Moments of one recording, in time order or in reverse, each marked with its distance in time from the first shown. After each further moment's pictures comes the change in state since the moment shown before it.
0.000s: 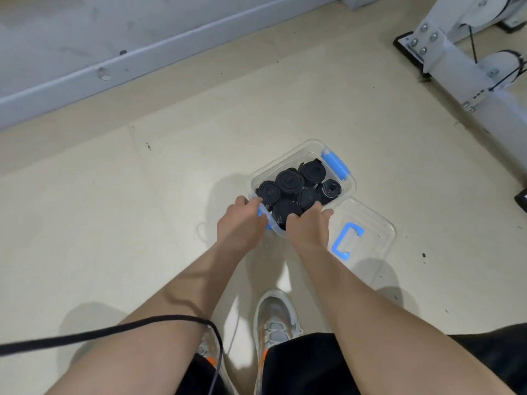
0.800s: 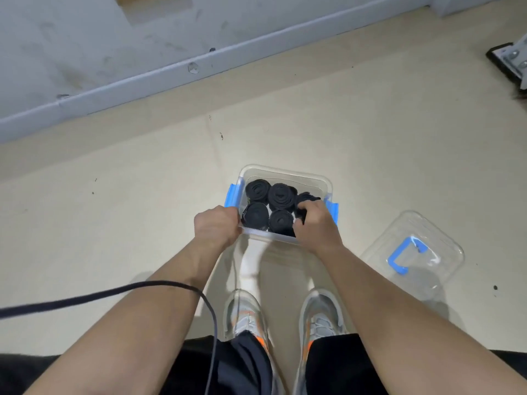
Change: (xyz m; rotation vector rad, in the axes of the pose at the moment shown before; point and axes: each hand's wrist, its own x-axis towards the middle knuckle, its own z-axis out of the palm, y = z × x) left_hand -0.050 -0.138 -0.087 0.413 -0.173 -0.297; right_hand -0.038 -0.030 0.074 -0.230 -0.258 -0.555
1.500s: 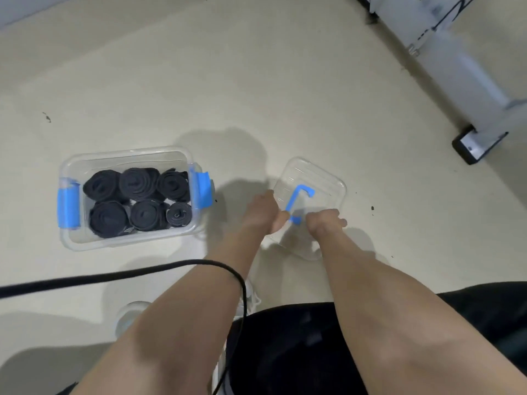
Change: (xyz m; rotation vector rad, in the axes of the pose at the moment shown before) left_hand -0.005 0.320 0.071 -0.524 -0.418 0.328; right_hand -0.033 0.224 -0.101 0.196 0.125 1.025
